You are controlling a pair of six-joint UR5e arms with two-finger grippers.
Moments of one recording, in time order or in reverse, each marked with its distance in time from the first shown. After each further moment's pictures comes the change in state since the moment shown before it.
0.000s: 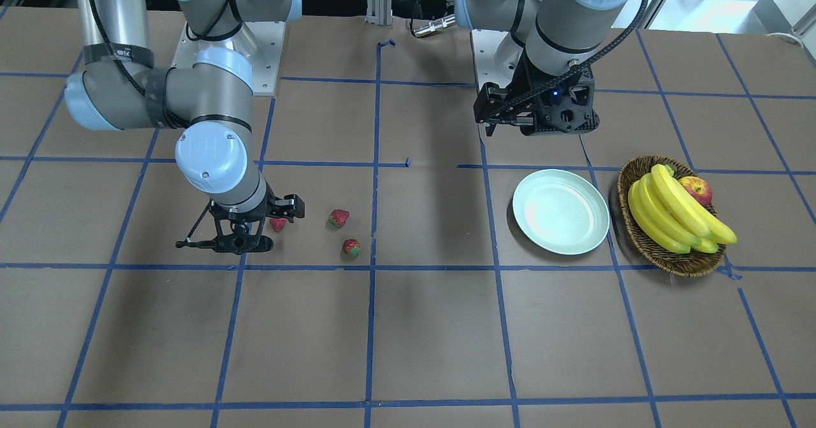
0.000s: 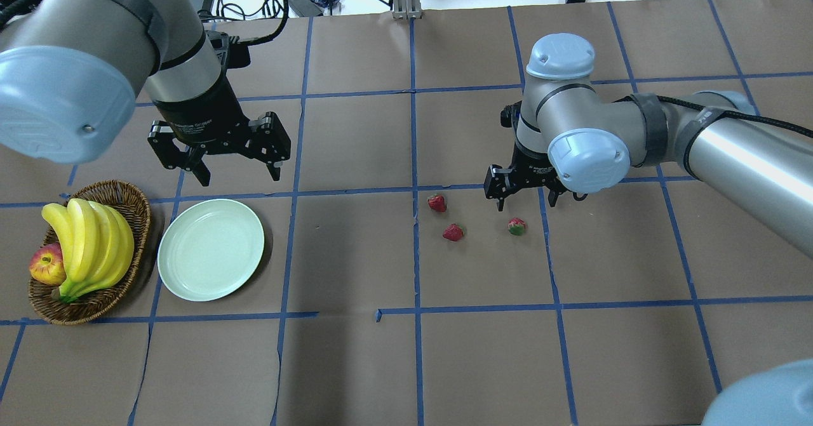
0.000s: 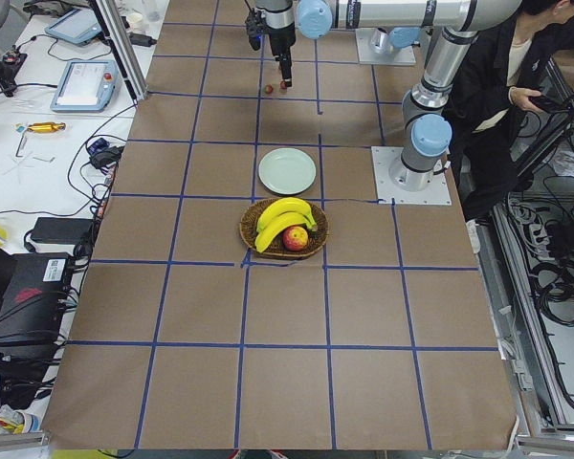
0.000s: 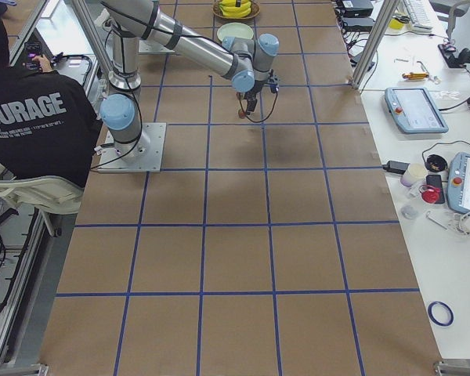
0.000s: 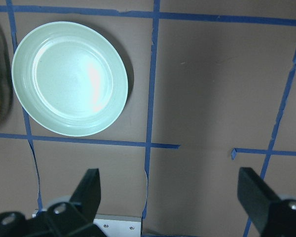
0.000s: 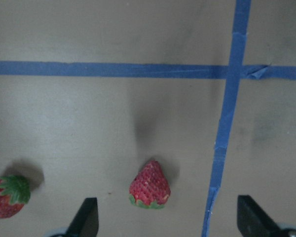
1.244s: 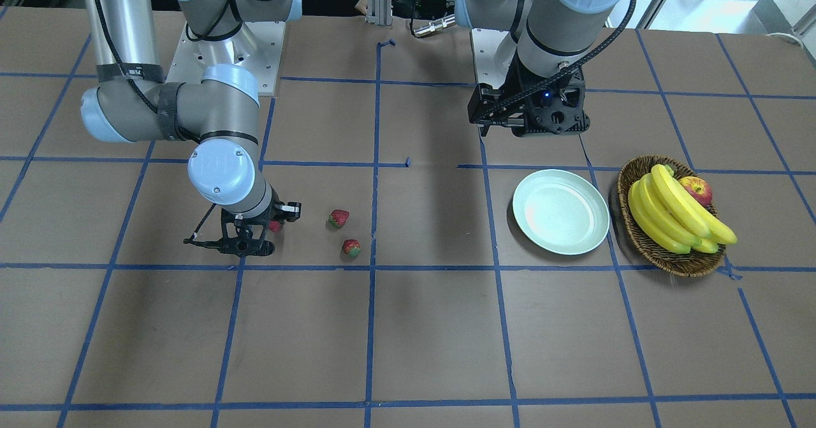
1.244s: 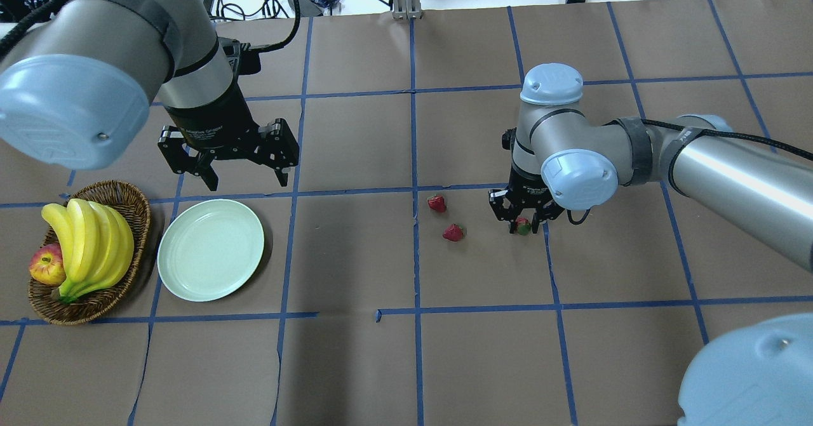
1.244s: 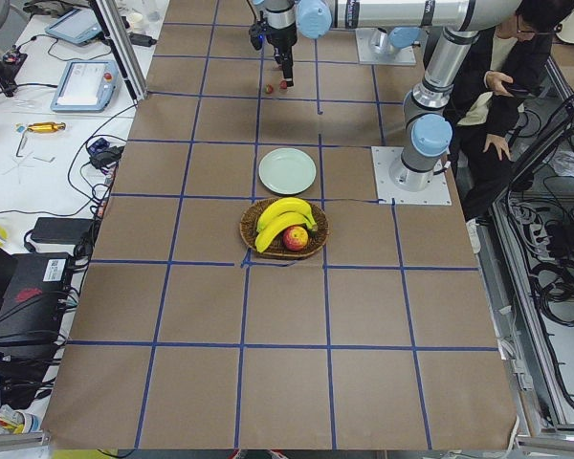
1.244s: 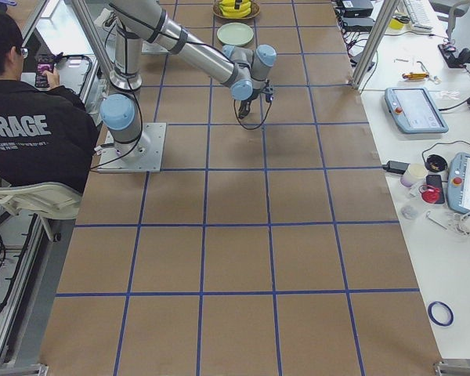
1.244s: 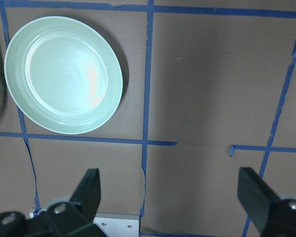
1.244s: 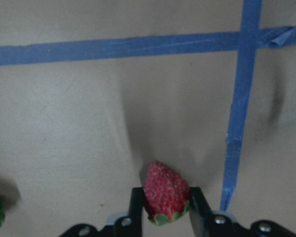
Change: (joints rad) left arm -0.011 -0.004 -0.004 0.003 0.001 -0.004; right arm 0.000 0.035 0.032 -0.029 0.000 0.073
